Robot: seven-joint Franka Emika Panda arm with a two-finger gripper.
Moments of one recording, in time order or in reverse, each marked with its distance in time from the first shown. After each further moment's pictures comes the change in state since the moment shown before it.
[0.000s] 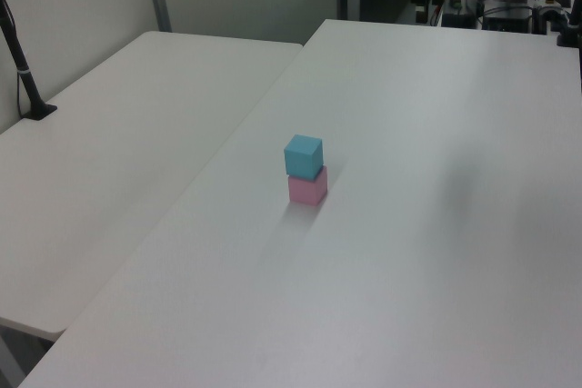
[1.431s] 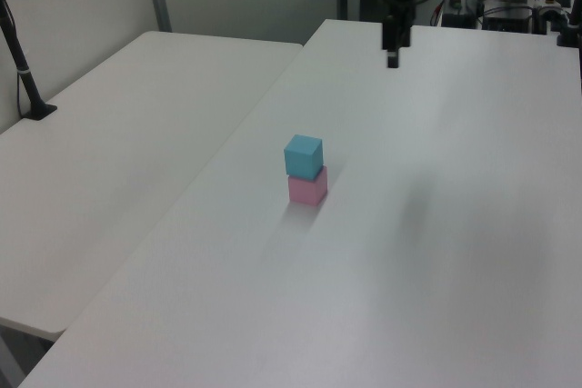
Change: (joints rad) arm 0.117 0.145 0.040 0.063 0.028 0.052 0.024
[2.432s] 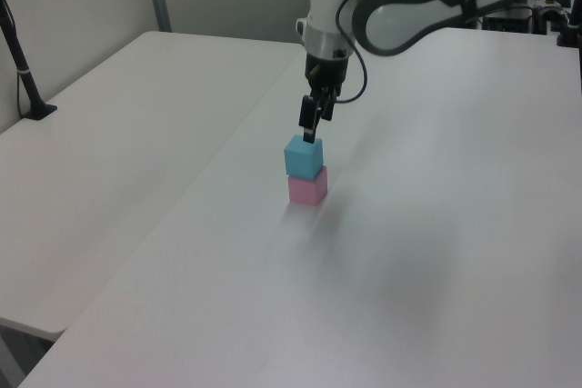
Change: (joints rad) arm 0.140 0.311 0.000 0.114 -0.003 0.400 0.187
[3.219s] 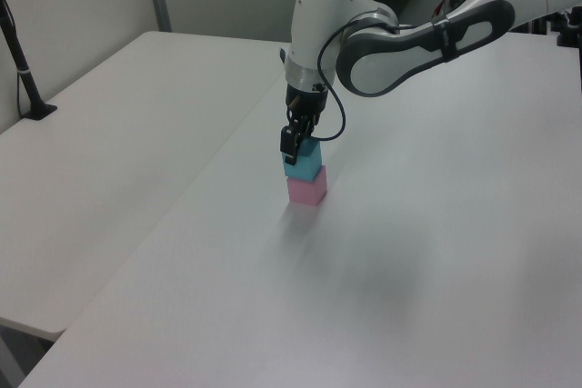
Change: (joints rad) arm 0.036 0.131 0.000 0.104 -0.089 0.074 0.087
